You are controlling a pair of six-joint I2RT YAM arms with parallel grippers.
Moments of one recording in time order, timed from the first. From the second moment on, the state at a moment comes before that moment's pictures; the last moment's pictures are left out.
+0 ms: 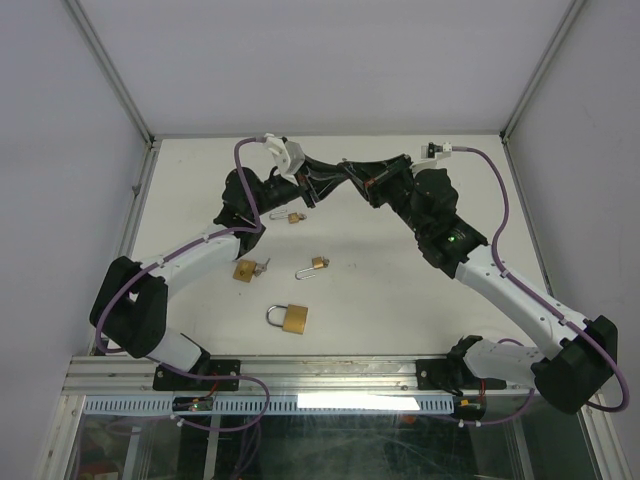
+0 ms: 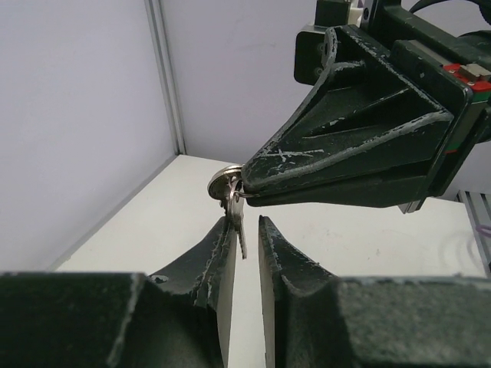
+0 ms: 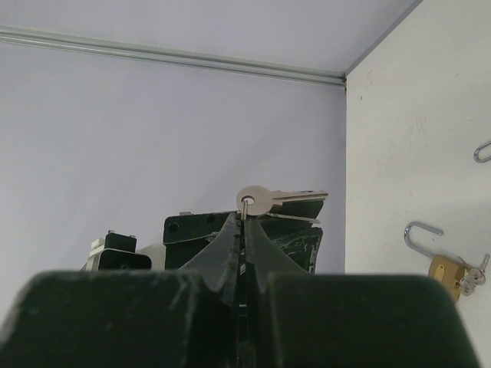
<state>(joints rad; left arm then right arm) -0.58 1.50 0.99 0.86 0.61 -0.15 0.65 1.16 1.02 0.11 0.09 1.39</state>
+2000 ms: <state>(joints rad) -0.66 1.66 1.77 -1.36 0.53 0.75 0.61 1.30 0.77 0.56 -0.88 0.23</state>
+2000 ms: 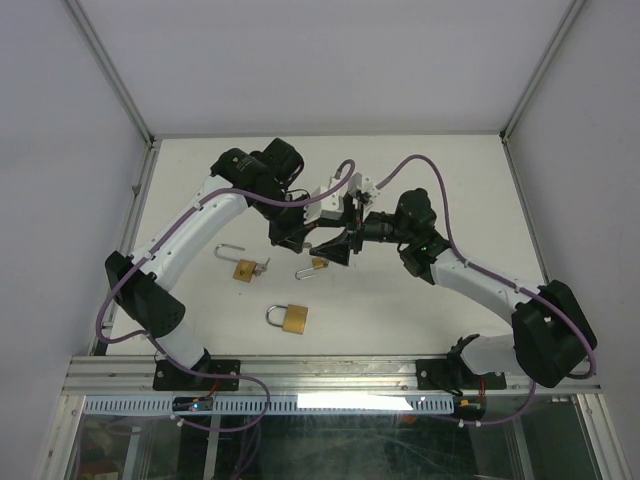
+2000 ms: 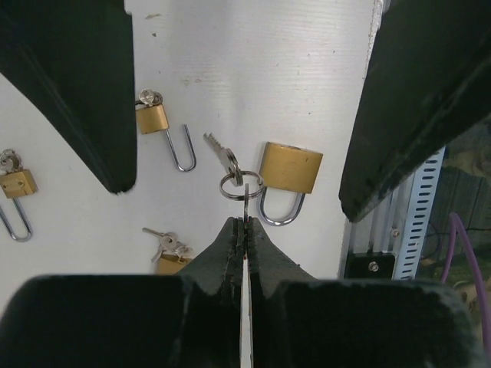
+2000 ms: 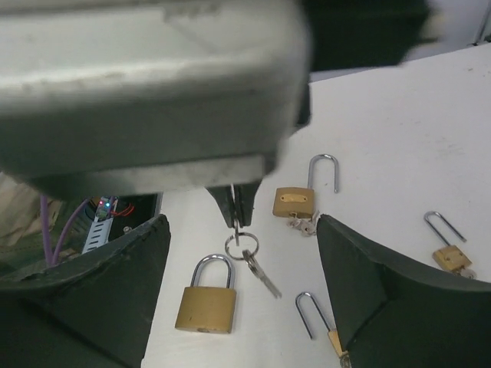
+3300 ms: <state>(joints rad) -0.66 1.58 1.69 -1.29 0.53 0.71 0.71 1.36 0.73 0.70 -0.81 0.15</state>
